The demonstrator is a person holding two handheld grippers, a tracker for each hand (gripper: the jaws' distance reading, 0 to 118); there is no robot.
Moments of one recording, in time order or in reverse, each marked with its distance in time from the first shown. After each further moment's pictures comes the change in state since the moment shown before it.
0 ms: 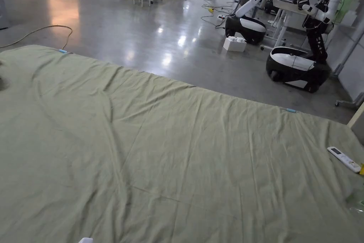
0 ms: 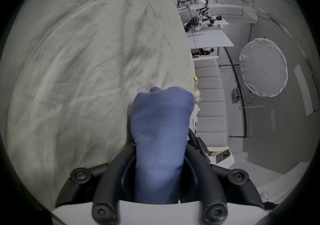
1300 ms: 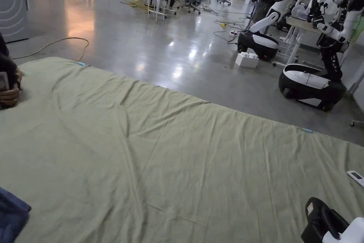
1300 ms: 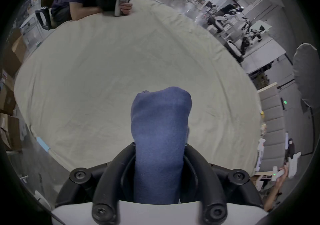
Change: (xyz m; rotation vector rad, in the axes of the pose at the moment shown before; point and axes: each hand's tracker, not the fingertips) left arm 0.029 0.157 0.352 0.269 0.790 -0.113; right arm 0.143 0.215 0.090 0.379 -0.134 -0.164
